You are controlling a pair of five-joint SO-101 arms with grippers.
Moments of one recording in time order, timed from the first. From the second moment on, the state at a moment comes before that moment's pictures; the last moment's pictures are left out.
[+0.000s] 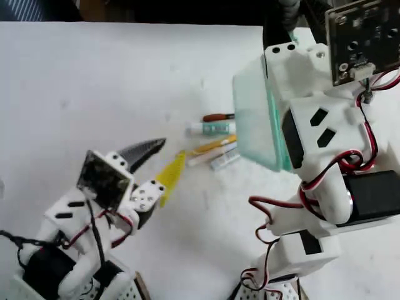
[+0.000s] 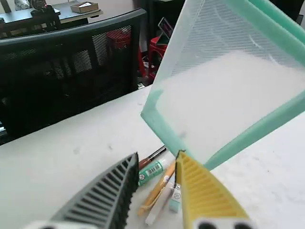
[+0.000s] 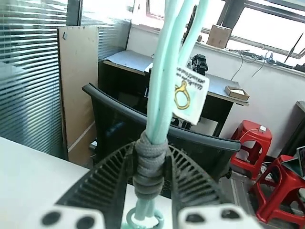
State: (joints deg) left arm 28.7 -80.0 46.4 59.8 -2.6; right arm -12.0 5.1 -94.2 97.7 14.4
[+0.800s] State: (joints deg) left arm 25.7 -93.1 42.3 78.5 -14.8; right arm -34.5 -30.5 -28.8 97.7 13.7
